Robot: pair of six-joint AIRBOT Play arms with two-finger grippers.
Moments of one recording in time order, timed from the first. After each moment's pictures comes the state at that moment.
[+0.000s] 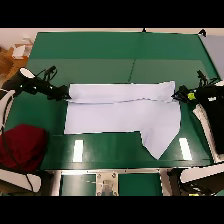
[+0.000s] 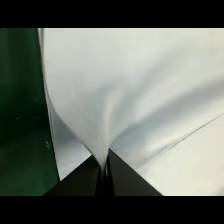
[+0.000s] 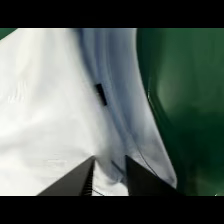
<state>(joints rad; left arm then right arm) 0.10 -1.67 1.28 0.91 -1.16 -1.20 -0.48 -1.68 1.24 -0.91 1.09 1.18</state>
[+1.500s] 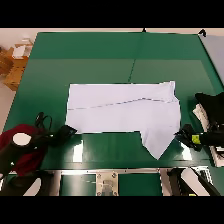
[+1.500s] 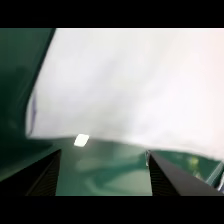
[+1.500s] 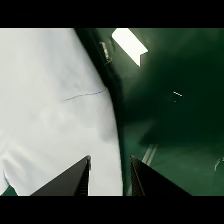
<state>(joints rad) -0.02 -0.75 0.19 0.68 -0.72 -1.55 -0.76 -0.92 0.38 -1.04 1.13 1.46</state>
